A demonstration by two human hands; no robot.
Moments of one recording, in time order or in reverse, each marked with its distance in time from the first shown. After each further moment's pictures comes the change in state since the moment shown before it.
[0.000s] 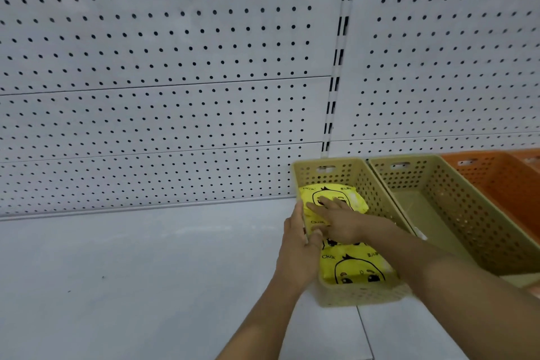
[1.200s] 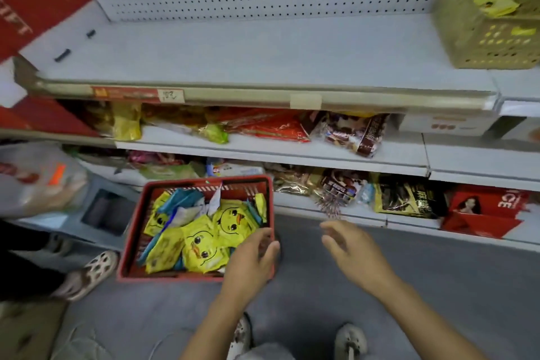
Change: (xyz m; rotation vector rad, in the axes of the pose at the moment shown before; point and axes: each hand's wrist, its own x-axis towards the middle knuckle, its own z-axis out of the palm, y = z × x) left_hand -0.546 -0.248 -0.185 0.353 0.181 -0.338; right_hand -0.327 -0.264 0.436 0.495 0.204 -0.202
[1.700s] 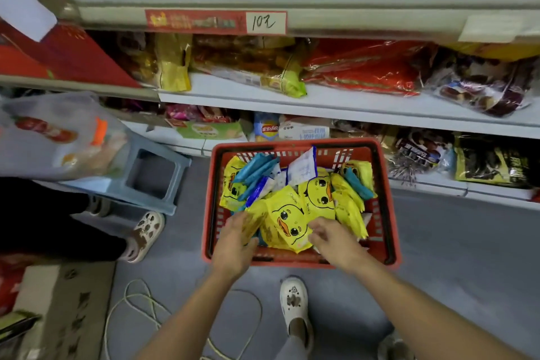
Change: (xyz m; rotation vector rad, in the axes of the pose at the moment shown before) left_hand 0.052 -0.274 -0.158 0.230 -0.090 -0.253; right_hand 0.093 -0.124 0.284 0.130 -0.398 0.306
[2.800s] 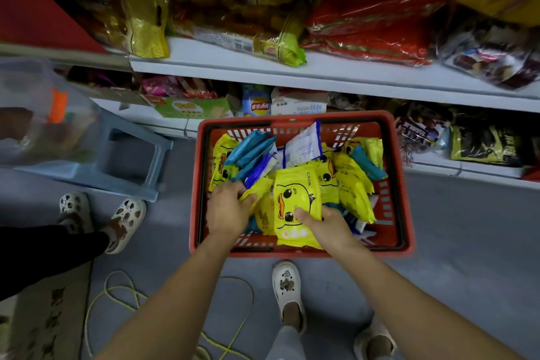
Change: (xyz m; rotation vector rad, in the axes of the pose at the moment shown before) left_hand 0.069 -0.015 0.016 -0.017 0.183 0.003; right_hand 0.023 -0.006 0.042 0.572 0.145 0.128
